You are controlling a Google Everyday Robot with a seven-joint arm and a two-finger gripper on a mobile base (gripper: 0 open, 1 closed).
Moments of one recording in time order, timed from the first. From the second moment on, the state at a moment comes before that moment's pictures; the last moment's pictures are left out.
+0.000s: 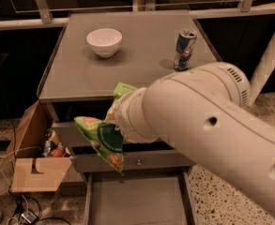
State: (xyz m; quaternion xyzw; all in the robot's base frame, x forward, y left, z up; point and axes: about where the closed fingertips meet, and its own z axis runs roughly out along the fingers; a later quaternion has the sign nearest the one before) arm 0.444 0.032 0.861 -0.88 0.30 -0.19 0.31
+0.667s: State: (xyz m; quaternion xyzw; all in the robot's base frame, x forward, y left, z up) arm 0.486 0.047 0.913 -0.89 0.26 -0.23 0.30
